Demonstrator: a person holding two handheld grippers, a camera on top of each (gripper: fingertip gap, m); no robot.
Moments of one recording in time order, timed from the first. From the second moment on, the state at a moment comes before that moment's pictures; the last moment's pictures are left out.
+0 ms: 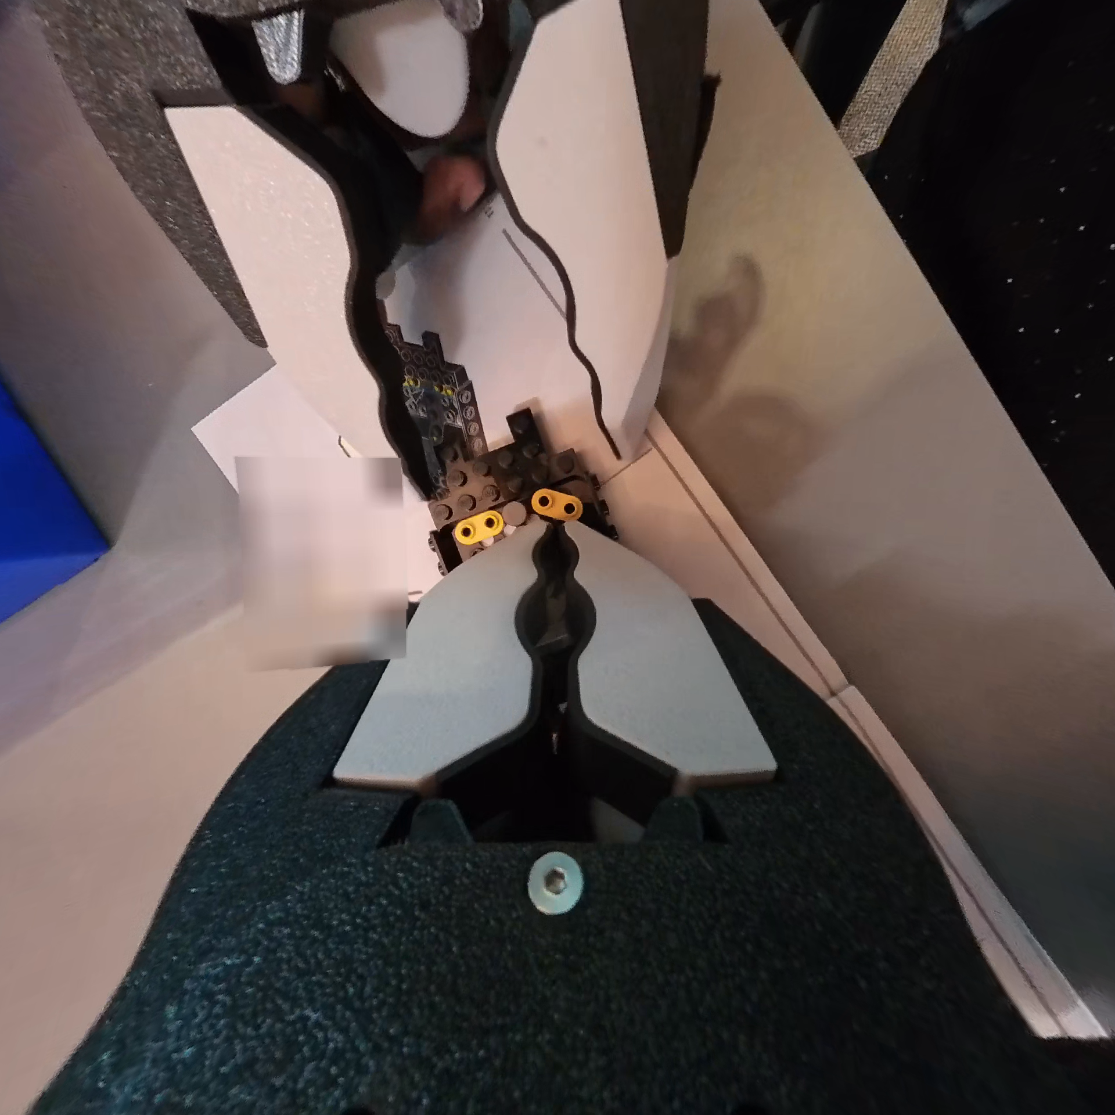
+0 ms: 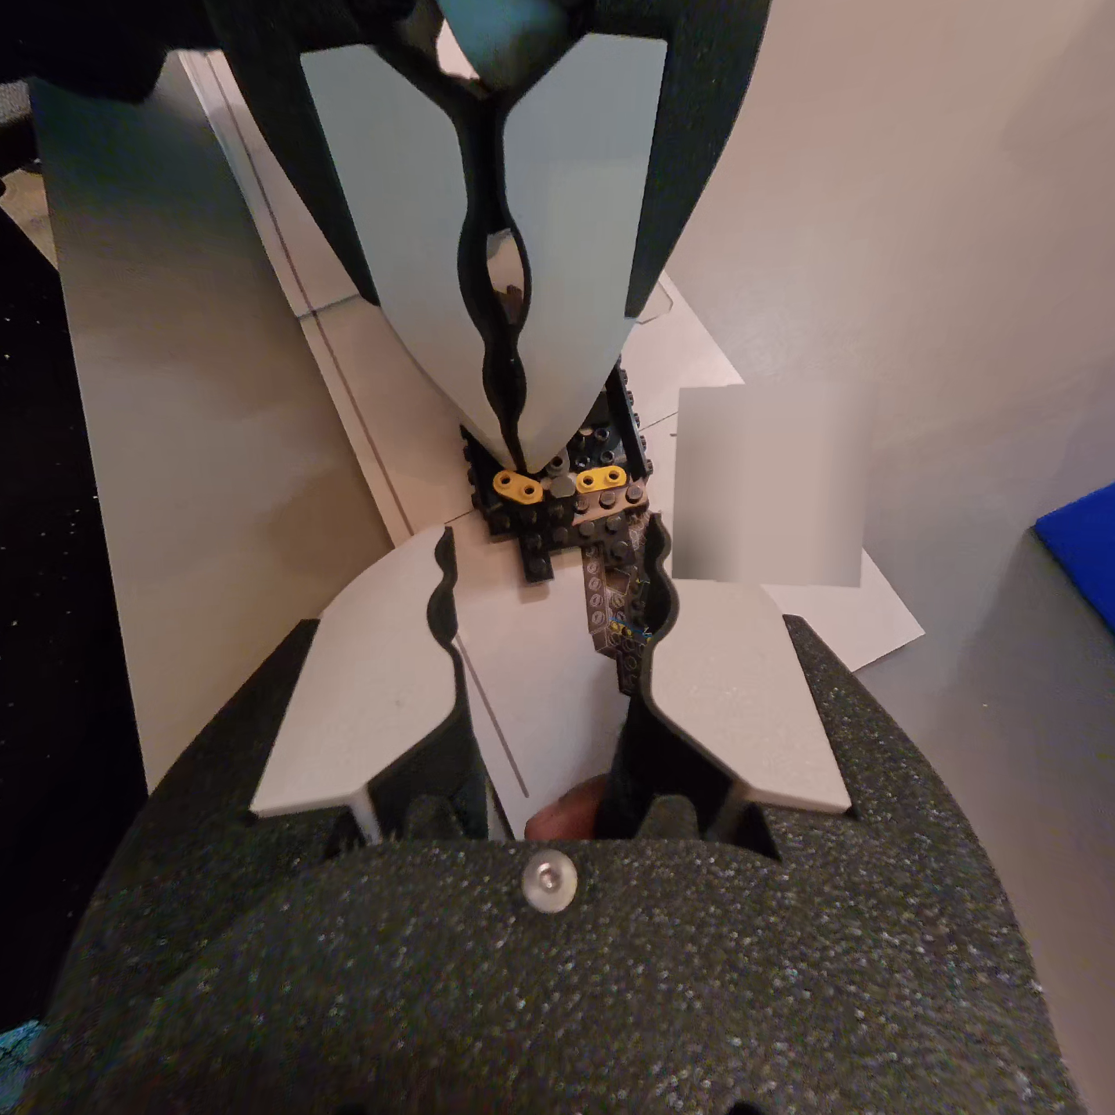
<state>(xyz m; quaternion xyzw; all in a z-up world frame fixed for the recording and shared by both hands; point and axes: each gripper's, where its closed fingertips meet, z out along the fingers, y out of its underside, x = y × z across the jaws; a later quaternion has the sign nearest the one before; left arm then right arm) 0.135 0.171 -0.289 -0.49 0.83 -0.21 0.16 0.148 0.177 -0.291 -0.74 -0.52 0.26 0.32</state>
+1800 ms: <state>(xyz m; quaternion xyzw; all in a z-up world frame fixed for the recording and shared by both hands) 0.123 0.173 -0.289 -0.56 0.76 -0.26 0.20 0.138 0.169 -0.284 -0.72 -0.62 0.22 0.20</state>
